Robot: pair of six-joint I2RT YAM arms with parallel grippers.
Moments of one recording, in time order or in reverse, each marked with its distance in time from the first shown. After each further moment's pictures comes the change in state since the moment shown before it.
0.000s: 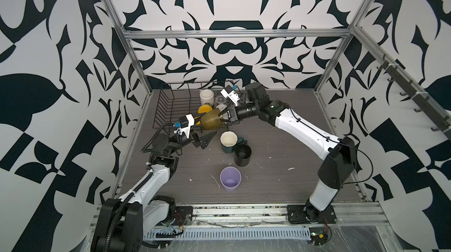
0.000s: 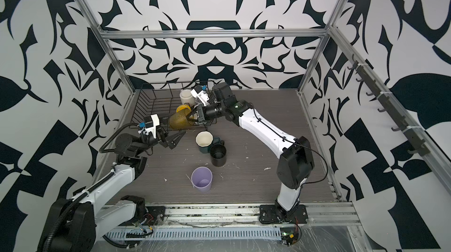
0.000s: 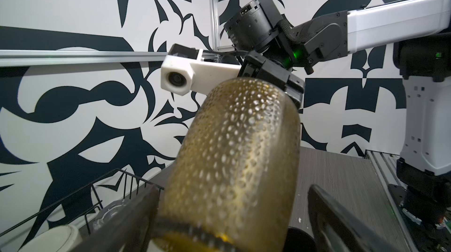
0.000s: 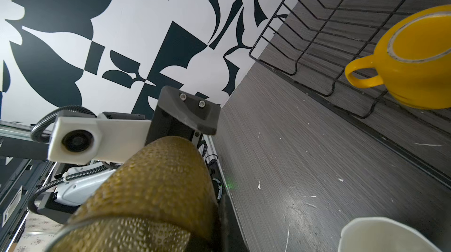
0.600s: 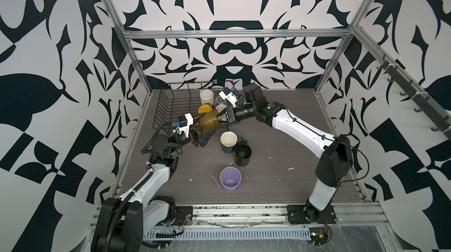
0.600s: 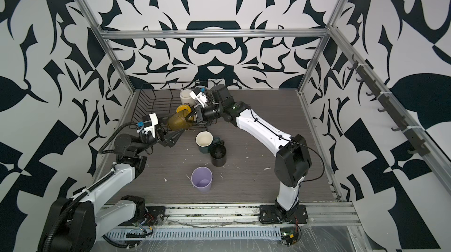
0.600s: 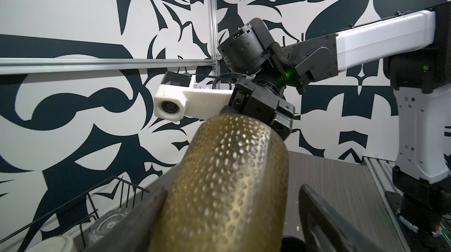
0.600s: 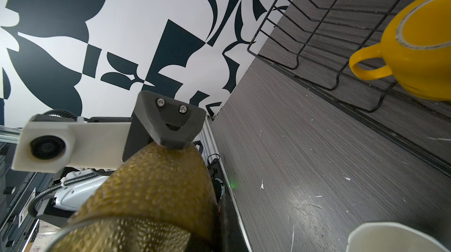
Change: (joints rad) left arm 0.000 0.009 0.017 0.033 -0.001 -0.041; right arm 0.009 0.028 -0.010 0.032 -0.006 0.040
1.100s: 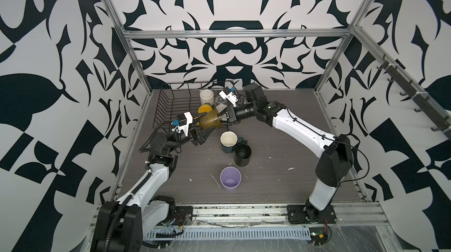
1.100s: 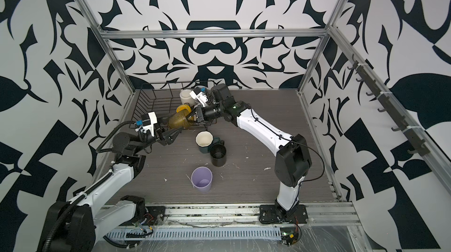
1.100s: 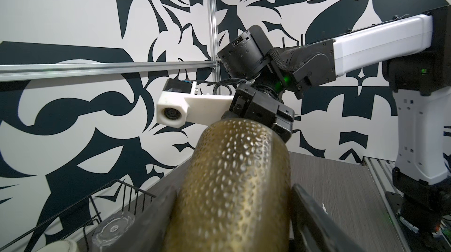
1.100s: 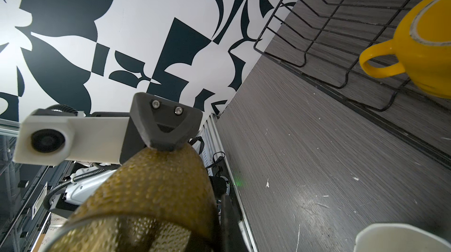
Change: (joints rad) left arm 0.000 -0.029 0.021 -0.060 0.008 0.014; right arm -0.004 0.000 -0.003 0.014 -0.040 0.018
